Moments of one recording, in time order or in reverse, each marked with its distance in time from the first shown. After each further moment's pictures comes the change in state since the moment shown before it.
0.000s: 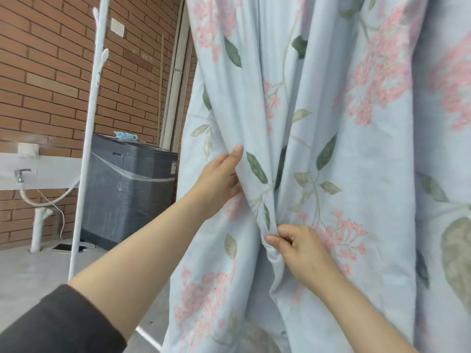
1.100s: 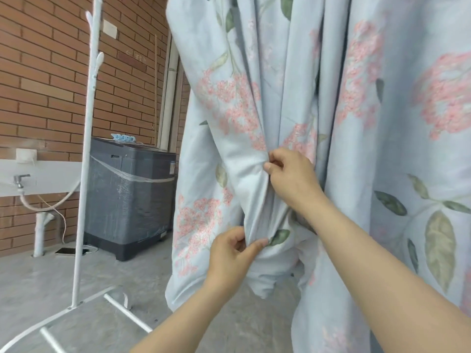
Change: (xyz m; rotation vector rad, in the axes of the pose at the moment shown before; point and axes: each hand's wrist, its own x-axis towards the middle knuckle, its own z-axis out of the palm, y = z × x) left_hand -0.079 -0.115 -0.007 0.585 0.175 0.265; right_hand 0.080 -0.065 -0.038 -0.118 0.200 0.040
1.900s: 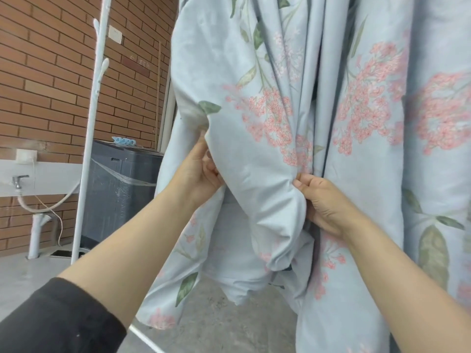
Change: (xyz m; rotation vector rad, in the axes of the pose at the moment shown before) left_hand 0.130 0.090 -0.066 -0.997 -0.129 -0.292; right_hand -0.016 0.039 -0.027 0.990 -0.301 0.396
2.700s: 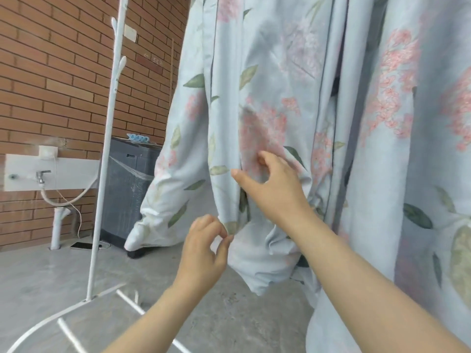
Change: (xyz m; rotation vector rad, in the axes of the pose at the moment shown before) left_hand -0.099 -0.078 -0.088 1.530 0.137 0.770; right_hand -0.001 0.001 0.108 -0.818 0.197 -0.340
